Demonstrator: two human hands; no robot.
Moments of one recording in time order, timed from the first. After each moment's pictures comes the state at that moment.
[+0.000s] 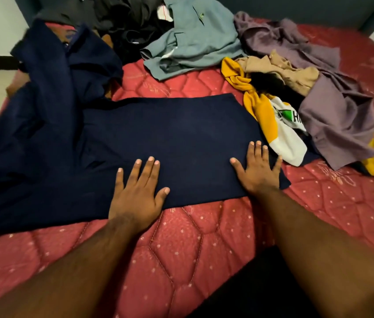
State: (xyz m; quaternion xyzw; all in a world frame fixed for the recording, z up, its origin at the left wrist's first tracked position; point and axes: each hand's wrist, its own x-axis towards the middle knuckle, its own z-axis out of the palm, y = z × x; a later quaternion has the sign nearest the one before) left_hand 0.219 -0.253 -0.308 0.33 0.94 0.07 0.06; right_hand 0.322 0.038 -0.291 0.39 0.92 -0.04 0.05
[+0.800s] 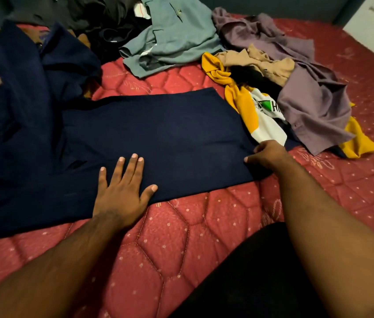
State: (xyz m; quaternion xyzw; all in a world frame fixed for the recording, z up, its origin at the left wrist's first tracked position) left_hand 0.218 -0.255 -0.307 0.34 0.93 0.06 0.08; right_hand 0.343 0.082 -0.230 0.52 0.81 -0.27 0.05
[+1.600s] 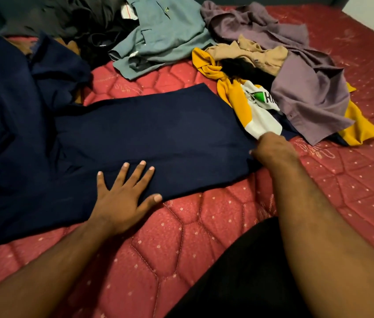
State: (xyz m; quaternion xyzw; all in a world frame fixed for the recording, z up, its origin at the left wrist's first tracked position) left_hand 0.229 -0.249 -0.285 0.42 0.90 0.05 0.12; right_hand 0.352 0.064 -0.206 0.54 0.83 -0.13 0.08
